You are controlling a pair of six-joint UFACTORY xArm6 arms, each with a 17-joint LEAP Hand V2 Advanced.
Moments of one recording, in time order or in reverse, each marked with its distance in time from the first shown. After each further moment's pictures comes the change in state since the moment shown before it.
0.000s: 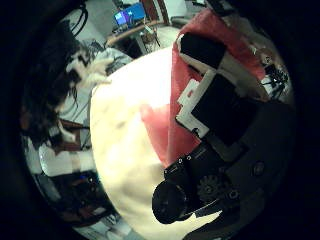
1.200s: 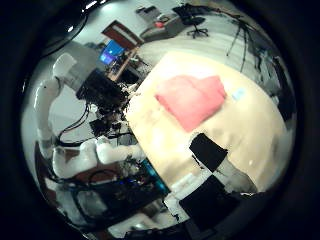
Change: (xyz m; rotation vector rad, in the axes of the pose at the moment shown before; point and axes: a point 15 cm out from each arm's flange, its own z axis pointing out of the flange) left arm 0.099 0.029 -0.068 -0.022 -0.037 0.170; right arm 0.094 0.272 -0.254 -0.296 -0.142 0.612
